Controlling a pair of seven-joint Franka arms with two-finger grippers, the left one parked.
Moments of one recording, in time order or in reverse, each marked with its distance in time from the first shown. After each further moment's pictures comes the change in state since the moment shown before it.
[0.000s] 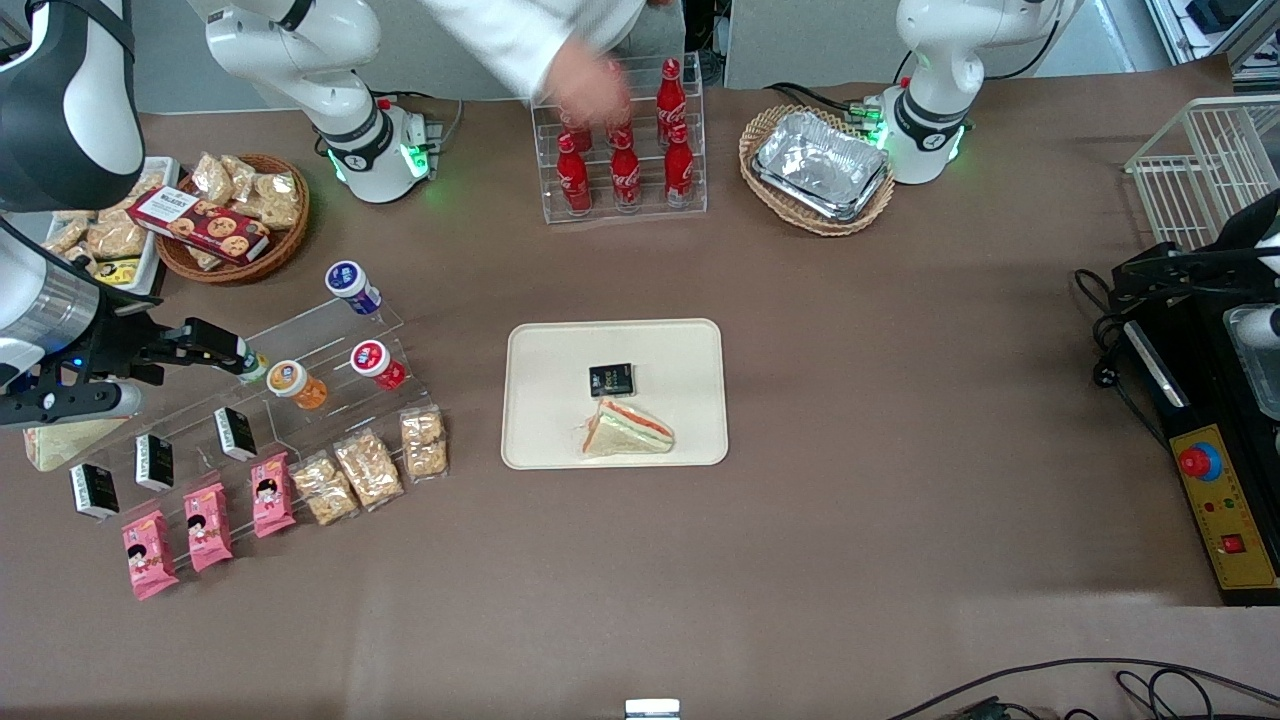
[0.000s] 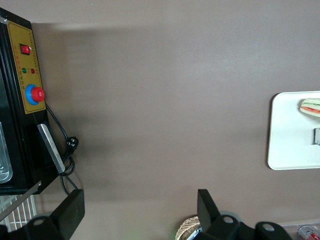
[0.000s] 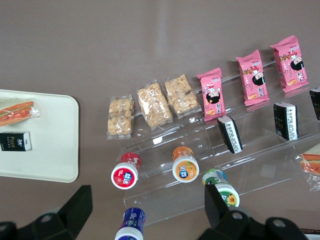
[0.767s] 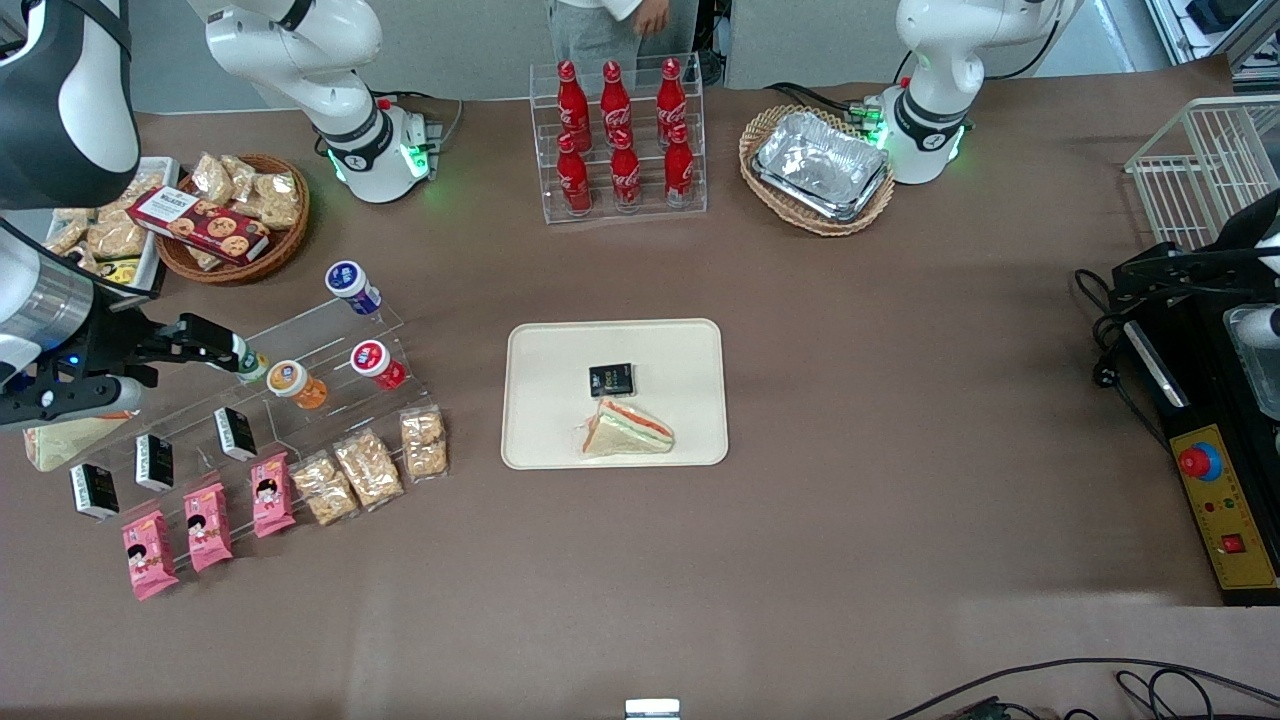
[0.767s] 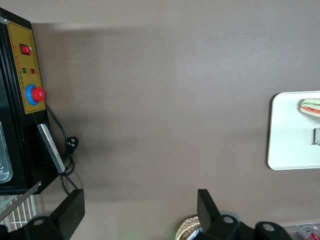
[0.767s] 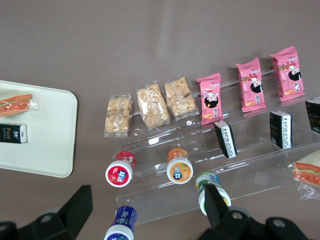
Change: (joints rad) arm -0.001 -0.006 -0.006 0.002 -0.006 0.000 -0.070
